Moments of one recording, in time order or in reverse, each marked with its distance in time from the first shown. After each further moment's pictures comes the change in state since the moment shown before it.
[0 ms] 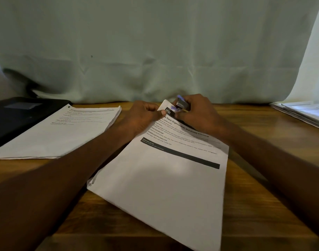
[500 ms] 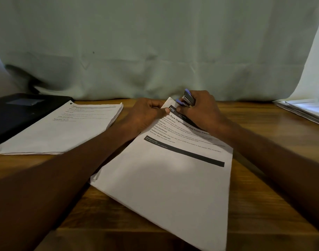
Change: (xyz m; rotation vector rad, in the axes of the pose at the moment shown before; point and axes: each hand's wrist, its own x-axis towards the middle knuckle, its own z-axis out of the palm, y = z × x) left_hand -0.004 0.004 0.004 -0.080 -0.015 0.017; right_hand -0.002 0.000 0.004 0.064 0.122 0.067
